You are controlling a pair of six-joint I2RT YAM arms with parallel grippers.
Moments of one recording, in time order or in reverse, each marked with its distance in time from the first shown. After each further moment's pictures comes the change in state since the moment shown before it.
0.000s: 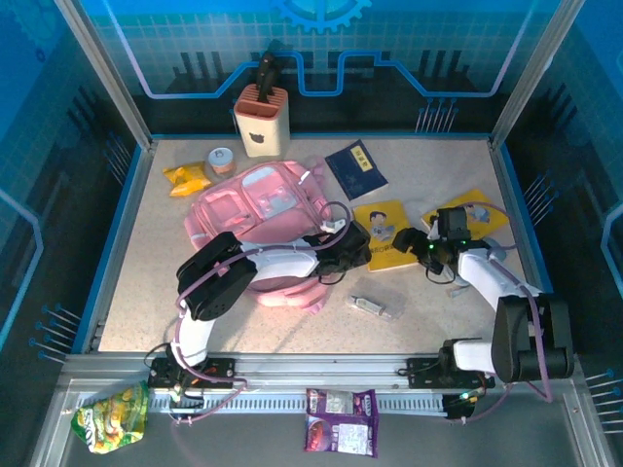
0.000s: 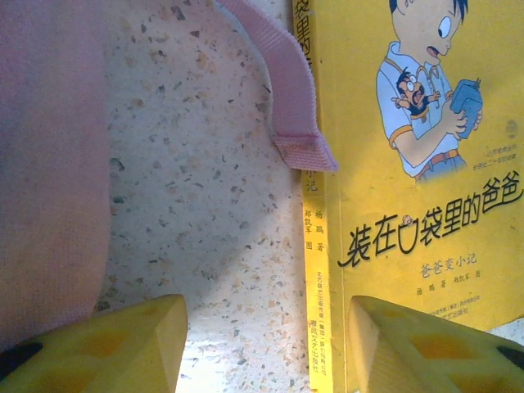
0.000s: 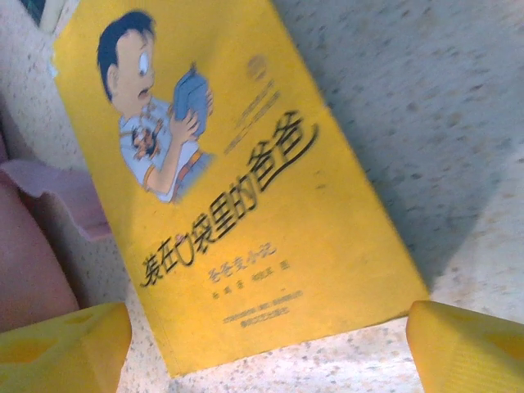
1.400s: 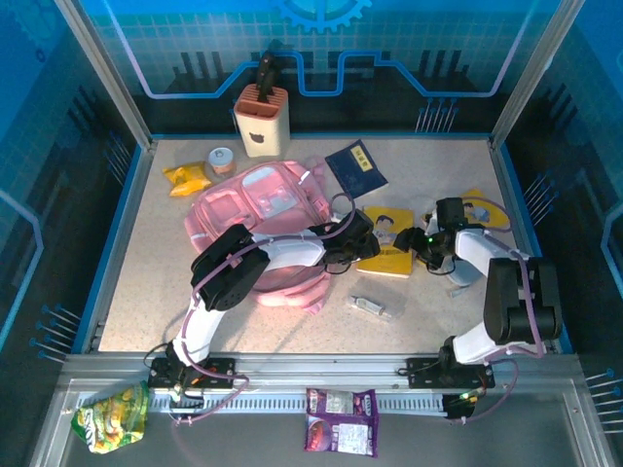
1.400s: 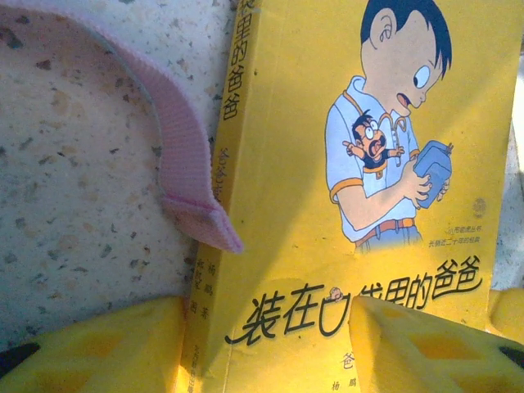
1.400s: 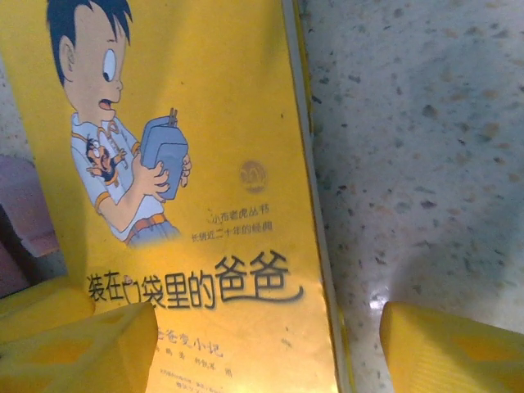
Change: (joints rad) left arm 0.053 0.118 0.129 0.025 0.155 0.092; right arm -0.032 0.231 0.130 -0.087 -0.096 -0.095
